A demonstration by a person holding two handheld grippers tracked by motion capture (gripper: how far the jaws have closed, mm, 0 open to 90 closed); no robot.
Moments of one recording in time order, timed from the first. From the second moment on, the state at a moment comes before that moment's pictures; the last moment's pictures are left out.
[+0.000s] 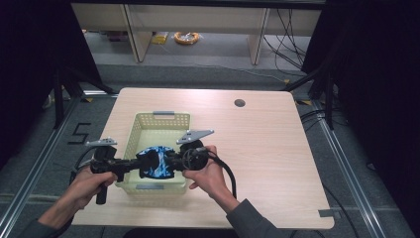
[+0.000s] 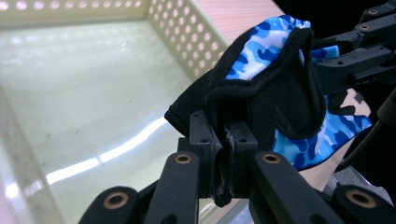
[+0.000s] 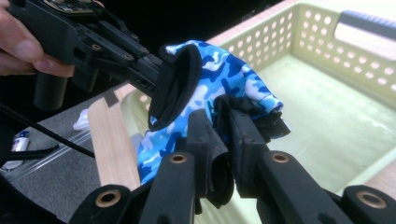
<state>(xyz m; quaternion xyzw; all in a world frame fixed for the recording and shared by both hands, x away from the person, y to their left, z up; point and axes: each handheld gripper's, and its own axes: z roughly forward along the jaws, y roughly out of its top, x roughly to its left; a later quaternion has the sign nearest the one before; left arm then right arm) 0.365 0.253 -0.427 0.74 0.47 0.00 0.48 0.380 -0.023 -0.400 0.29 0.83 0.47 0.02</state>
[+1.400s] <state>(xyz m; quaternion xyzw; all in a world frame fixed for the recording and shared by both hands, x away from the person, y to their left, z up) 0.373 0.256 -0.449 0.79 0.48 0.02 0.38 0.394 0.019 -0.452 0.26 0.91 0.31 0.05</state>
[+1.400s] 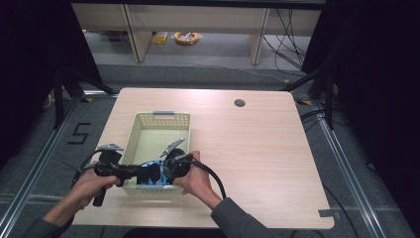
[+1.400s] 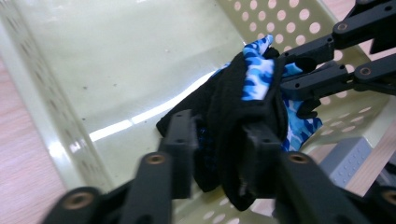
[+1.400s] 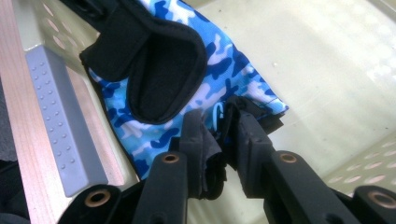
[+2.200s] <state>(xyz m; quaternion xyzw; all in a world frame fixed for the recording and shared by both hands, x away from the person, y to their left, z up) 0.355 0.246 -0.421 0.77 0.49 0.02 0.41 0.394 0.000 -0.427 0.28 0.89 0.34 0.07</state>
